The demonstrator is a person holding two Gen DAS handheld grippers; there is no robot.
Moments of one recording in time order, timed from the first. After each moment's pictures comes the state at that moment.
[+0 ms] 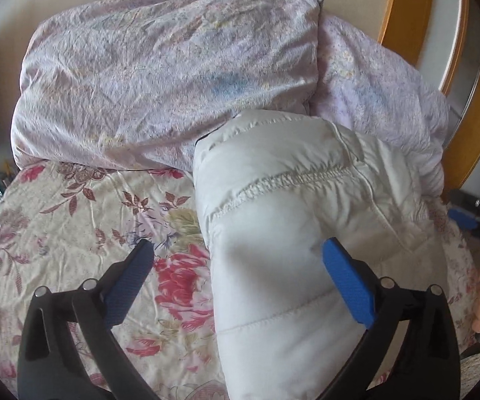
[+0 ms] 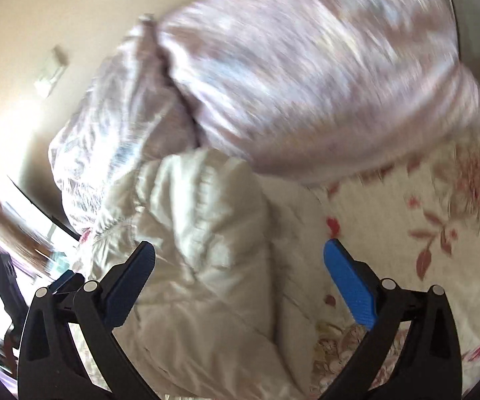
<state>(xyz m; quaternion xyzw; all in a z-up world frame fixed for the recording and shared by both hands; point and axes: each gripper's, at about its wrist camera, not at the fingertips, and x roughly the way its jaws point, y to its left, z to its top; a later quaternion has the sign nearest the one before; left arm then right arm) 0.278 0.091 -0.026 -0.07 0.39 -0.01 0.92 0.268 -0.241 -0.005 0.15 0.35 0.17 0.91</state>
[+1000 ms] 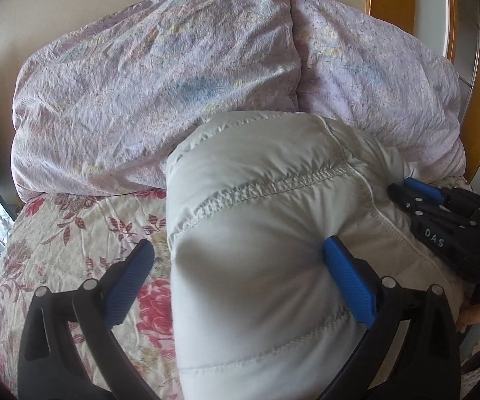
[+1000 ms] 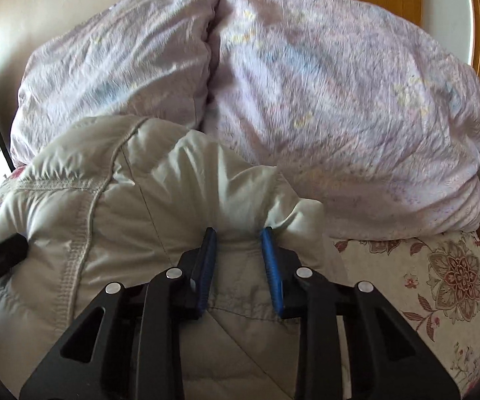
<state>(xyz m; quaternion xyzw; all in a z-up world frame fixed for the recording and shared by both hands) 0.309 0.038 -0.040 0.00 0.38 0.02 0.92 0.360 -0.164 -0.060 -0.05 0.33 0.12 0.93</state>
